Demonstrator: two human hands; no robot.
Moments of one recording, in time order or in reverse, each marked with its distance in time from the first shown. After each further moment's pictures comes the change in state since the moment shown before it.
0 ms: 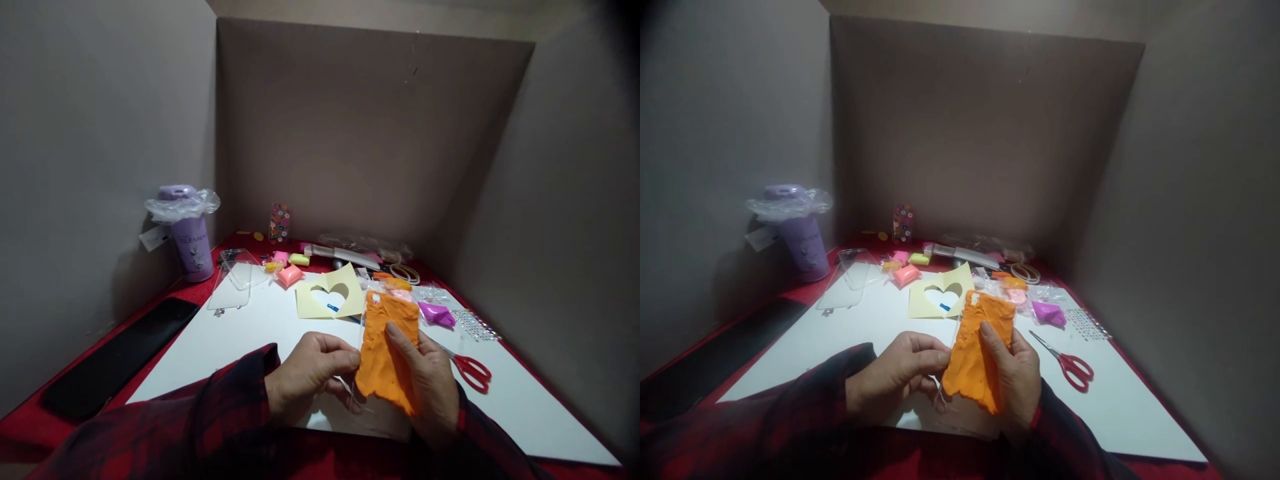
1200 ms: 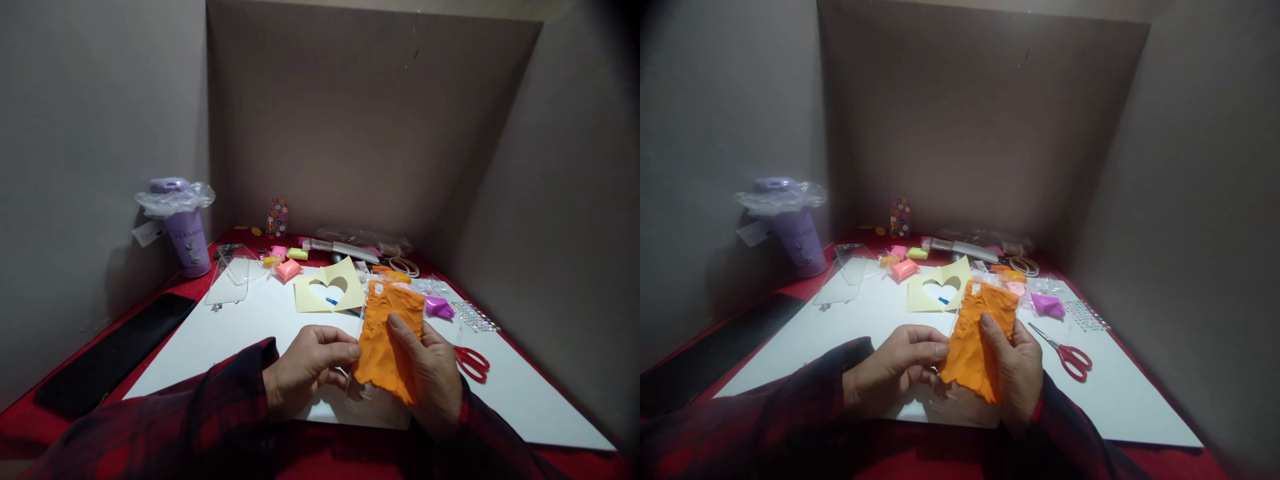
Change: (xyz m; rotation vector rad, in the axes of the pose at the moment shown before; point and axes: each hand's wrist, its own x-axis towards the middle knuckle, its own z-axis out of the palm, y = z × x) left_hand 0.002 -0.001 -0.001 -0.062 0.009 0.005; right_hand -0.003 -0.002 0.003 0.012 0.010 -0.054
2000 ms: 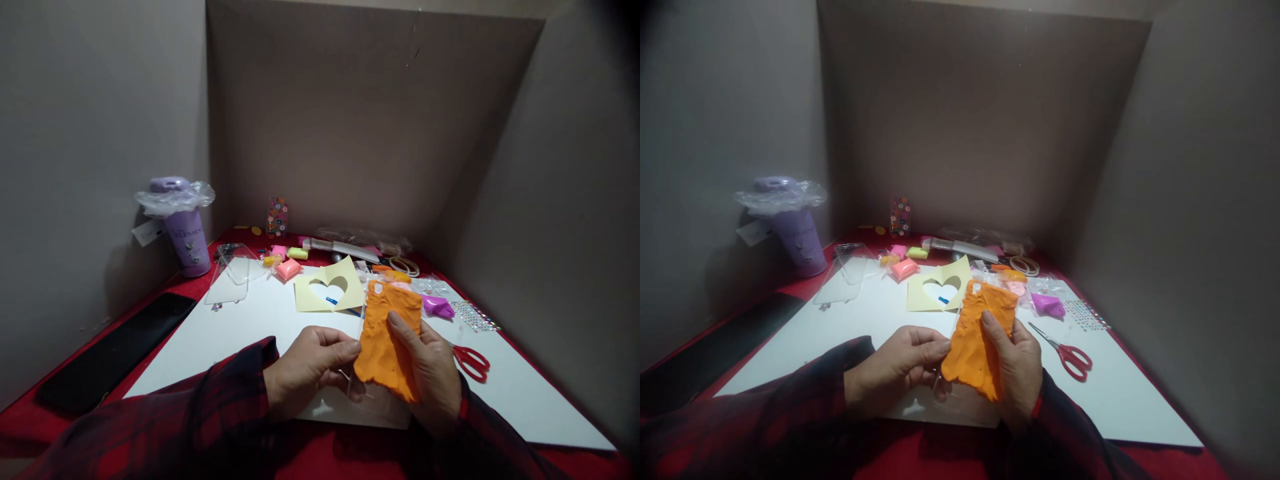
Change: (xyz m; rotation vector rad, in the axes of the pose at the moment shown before) left_hand 0.001 -0.005 -0.003 0.017 -0.102 0.017; right_hand 0.005 0.000 -0.003 0.013 0.002 0.043
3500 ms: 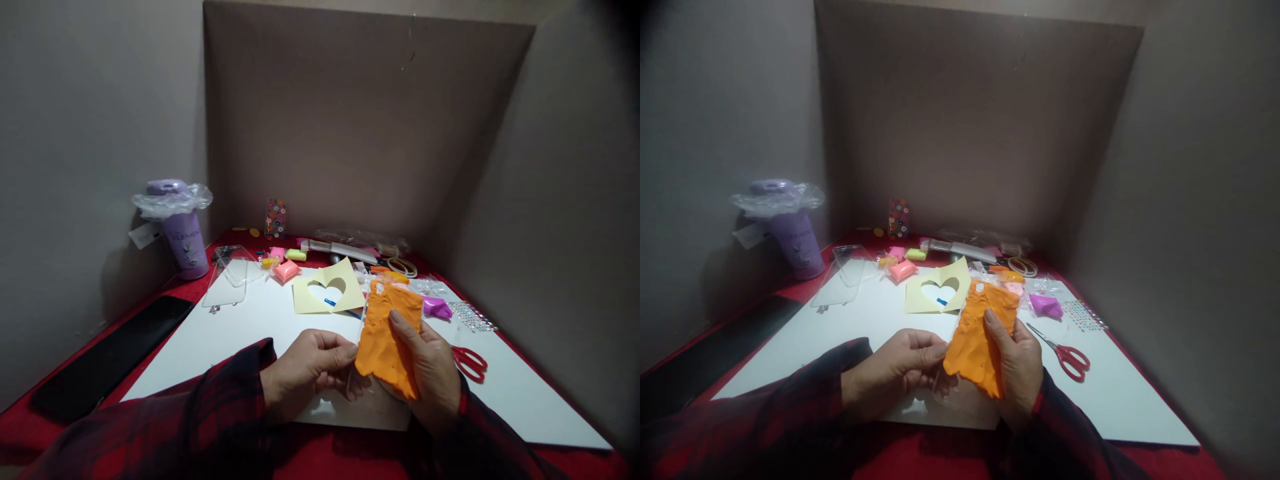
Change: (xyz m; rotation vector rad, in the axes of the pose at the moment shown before) left_hand -0.001 0.002 -0.003 -0.009 0.016 -0.052; right_hand 0.004 0.002 -0.004 0.001 0.022 -0.002
